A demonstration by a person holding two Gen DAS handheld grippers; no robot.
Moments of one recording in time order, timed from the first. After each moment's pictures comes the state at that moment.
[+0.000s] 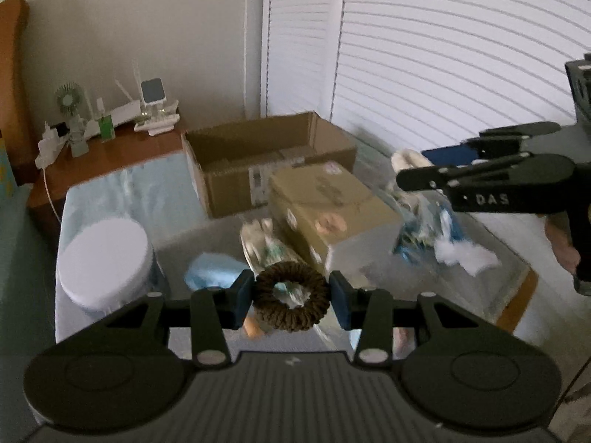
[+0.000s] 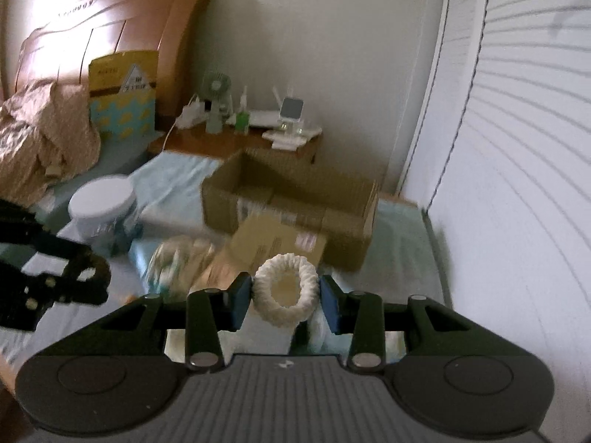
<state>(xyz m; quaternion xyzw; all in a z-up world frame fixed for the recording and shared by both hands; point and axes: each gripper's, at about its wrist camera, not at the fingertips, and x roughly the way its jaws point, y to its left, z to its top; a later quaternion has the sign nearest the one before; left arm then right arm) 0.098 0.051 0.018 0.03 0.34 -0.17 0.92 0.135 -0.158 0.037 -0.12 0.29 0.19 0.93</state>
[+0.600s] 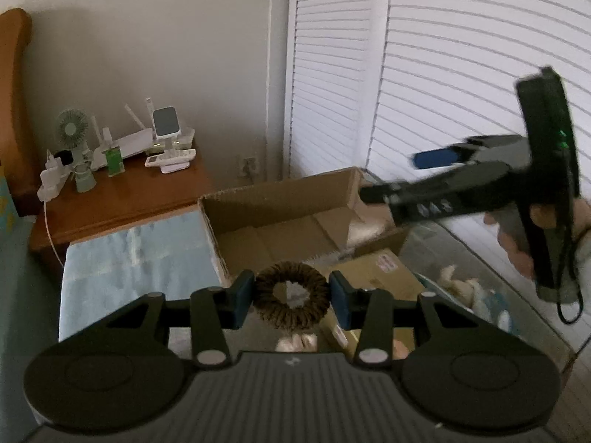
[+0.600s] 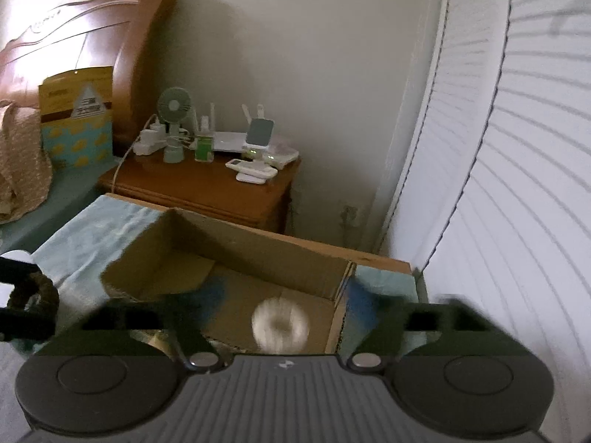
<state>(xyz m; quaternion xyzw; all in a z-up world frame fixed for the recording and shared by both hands) 0.201 0.044 0.037 0.03 0.32 -0.14 0.94 0.290 -0.146 0.035 -0.11 0.28 0.18 0.94</state>
